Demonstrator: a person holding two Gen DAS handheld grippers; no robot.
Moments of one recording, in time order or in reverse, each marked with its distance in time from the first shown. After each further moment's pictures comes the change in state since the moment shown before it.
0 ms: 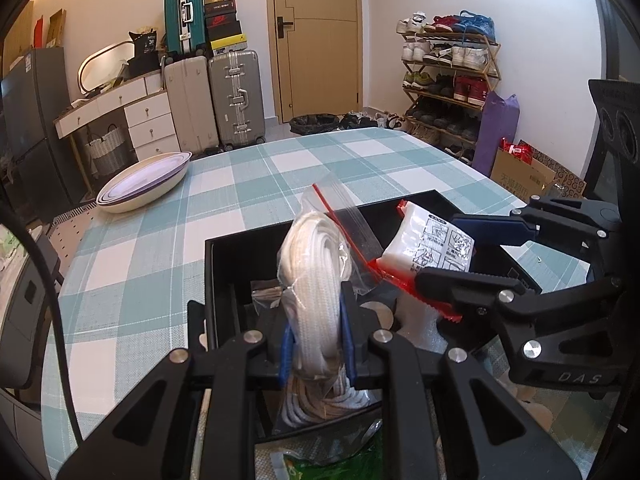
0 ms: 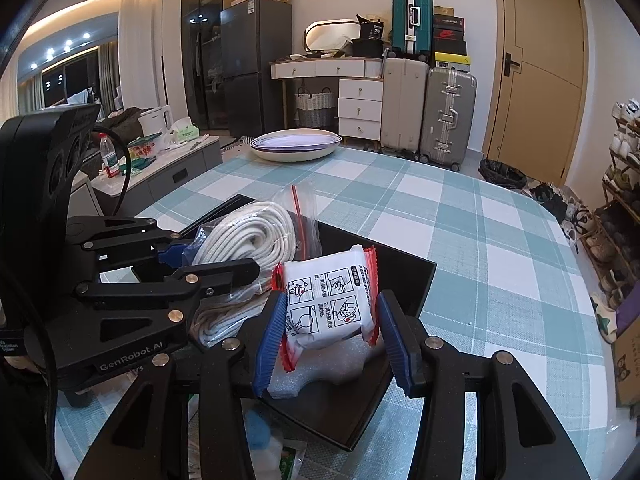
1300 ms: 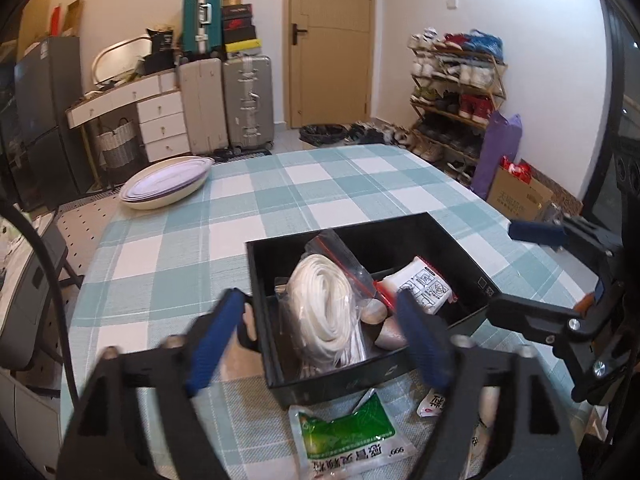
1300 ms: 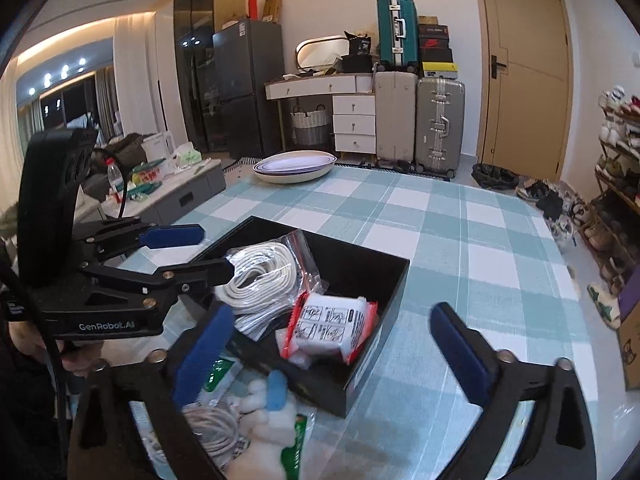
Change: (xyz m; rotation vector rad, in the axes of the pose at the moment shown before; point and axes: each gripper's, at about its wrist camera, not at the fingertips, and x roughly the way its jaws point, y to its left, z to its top) left arm -0.051 0.014 0.001 -0.076 -0.041 0.010; right arm -0.058 -0.007 -0.011 0.099 -0.053 0.022
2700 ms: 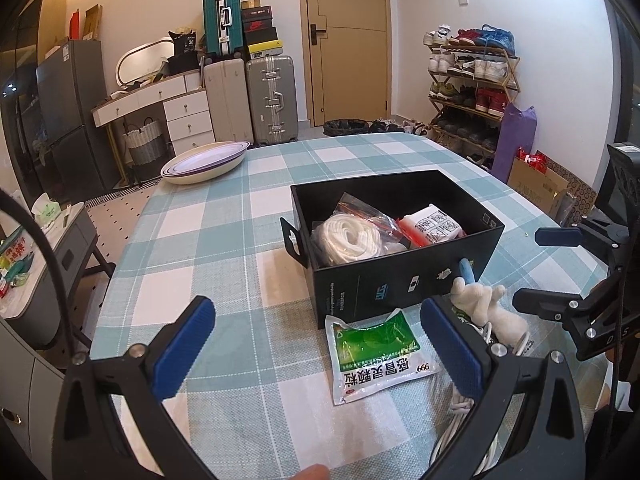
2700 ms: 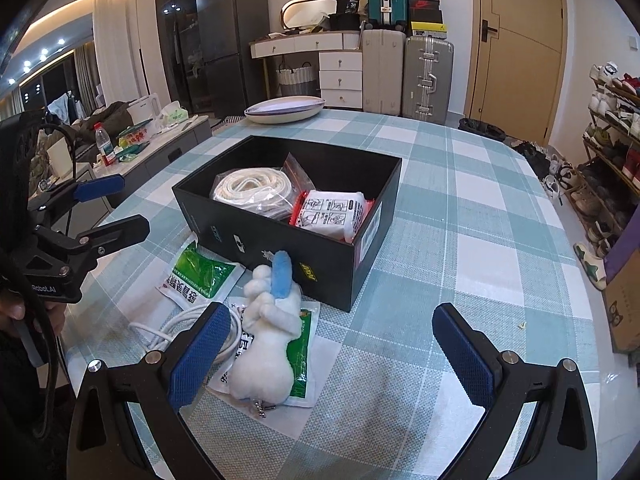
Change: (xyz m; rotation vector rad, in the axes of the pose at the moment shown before) left arm -0.037 0.008 -0.051 0.021 0.019 0.083; right arm -0.010 0.011 -0.053 -0.007 0.165 -0.069
